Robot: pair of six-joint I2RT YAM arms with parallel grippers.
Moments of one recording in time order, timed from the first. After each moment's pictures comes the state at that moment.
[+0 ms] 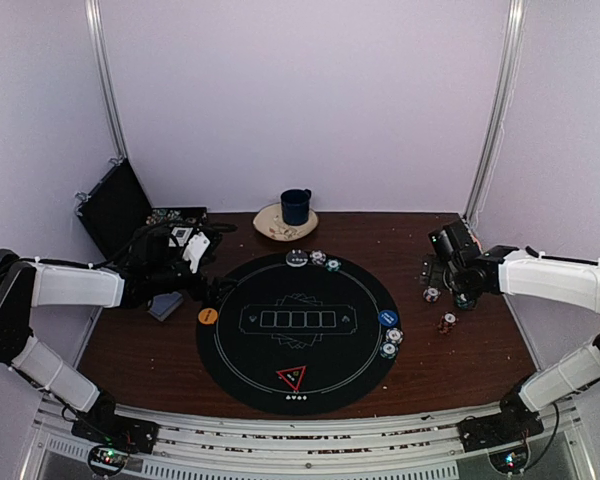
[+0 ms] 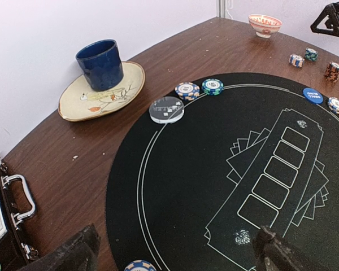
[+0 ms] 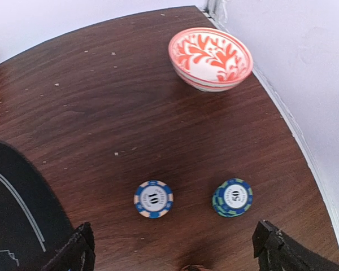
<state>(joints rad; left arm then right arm) -0.40 1.46 0.68 0.30 0.39 0.30 0.50 1.36 0.84 -0.37 0.61 0.61</state>
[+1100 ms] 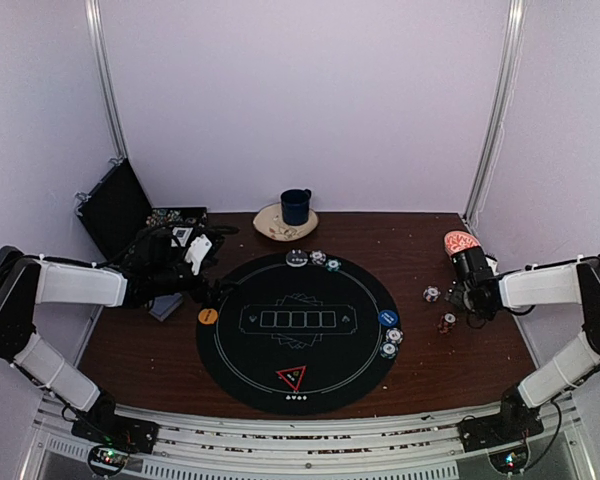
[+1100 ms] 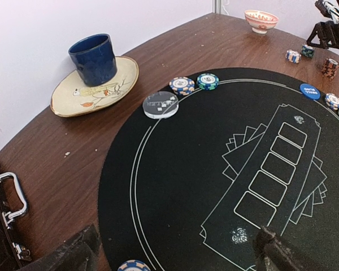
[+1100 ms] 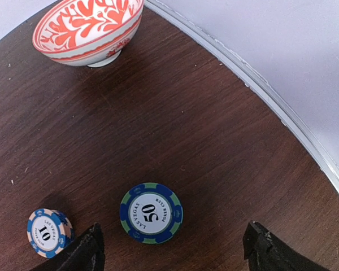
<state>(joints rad) -0.40 1.49 0.68 0.30 0.40 0.30 0.25 1.44 0.61 -0.13 0.59 0.74</state>
